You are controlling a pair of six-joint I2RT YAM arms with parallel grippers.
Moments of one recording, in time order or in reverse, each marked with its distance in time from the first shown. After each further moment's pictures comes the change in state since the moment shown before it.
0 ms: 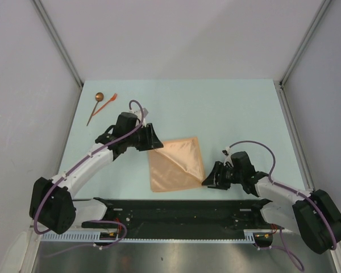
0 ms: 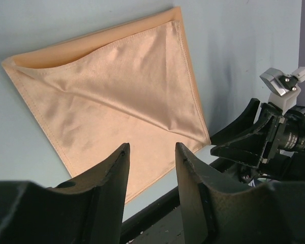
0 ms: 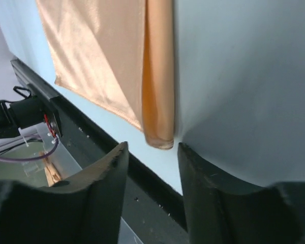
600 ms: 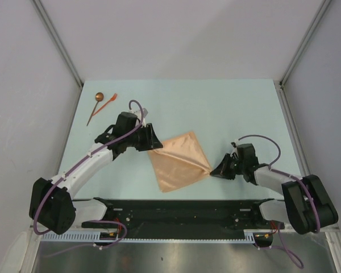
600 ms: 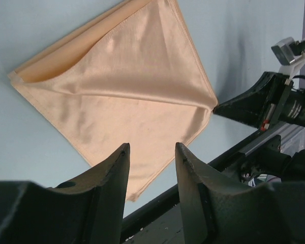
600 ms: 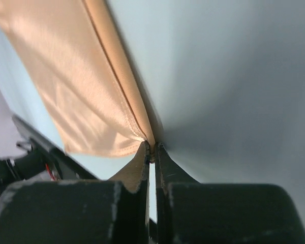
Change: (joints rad) left arm 0.000 -0.007 0.008 -0.029 -0.003 0.001; right arm -0.172 0.175 0.075 0.035 0.031 -0.047
